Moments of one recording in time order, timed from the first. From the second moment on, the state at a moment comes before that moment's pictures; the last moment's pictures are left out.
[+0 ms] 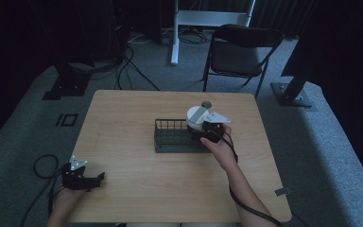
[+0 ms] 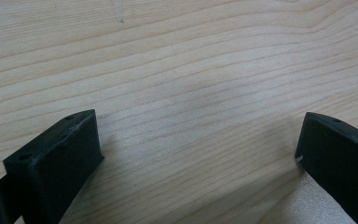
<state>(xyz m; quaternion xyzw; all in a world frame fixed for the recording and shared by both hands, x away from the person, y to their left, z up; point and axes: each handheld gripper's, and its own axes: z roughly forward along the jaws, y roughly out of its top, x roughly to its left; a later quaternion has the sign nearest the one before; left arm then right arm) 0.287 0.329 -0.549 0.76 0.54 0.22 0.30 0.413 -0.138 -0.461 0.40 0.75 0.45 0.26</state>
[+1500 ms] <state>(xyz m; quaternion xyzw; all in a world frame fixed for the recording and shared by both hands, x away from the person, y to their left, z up) 0.287 0.329 -0.549 0.76 0.54 0.22 0.30 0.406 -0.135 -0.477 0.40 0.75 0.45 0.25</state>
